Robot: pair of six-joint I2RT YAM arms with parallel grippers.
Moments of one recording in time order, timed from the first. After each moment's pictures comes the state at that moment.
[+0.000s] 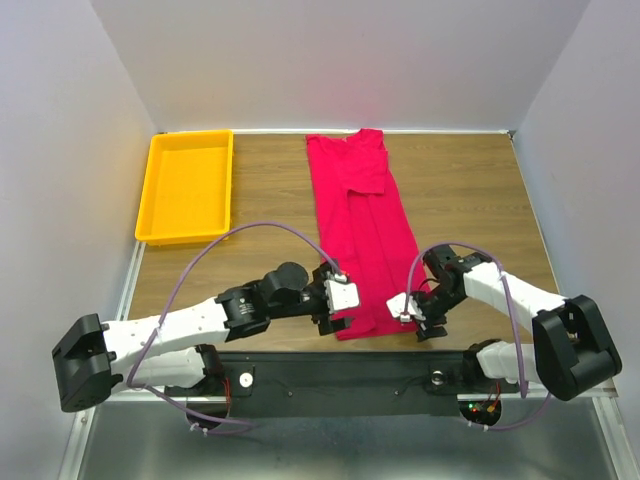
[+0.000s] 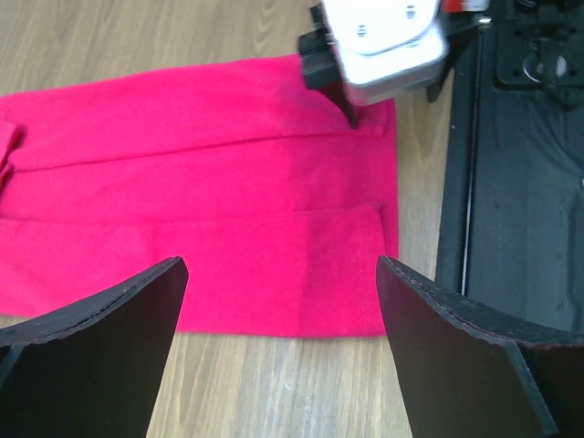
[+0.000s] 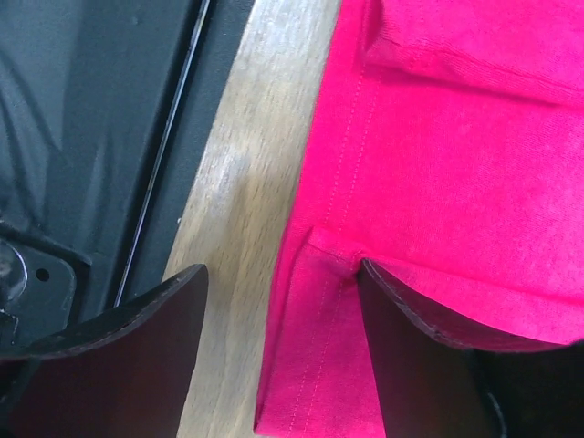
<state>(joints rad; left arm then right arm) -1.10 1.02 0.59 0.04 0.18 0.32 0.39 1.26 0.58 -0.92 -0.69 -1.56</state>
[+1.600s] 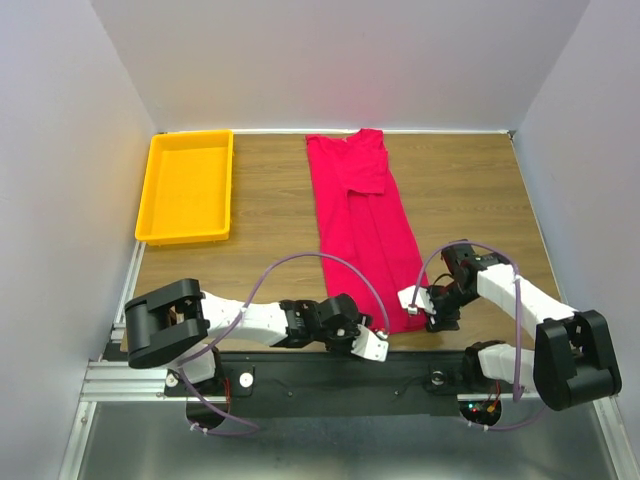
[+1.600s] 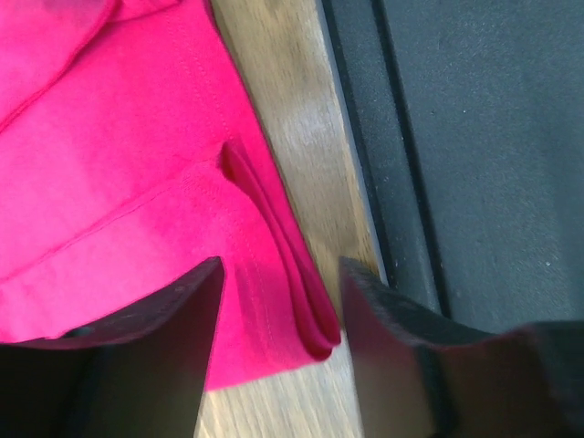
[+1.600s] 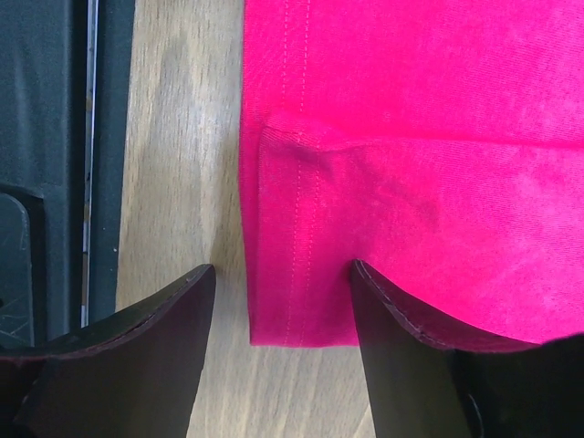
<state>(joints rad) -1.30 1.47 0.62 0.07 0.12 0.62 0.22 1.19 0.57 -0.94 -0.57 -1.56</state>
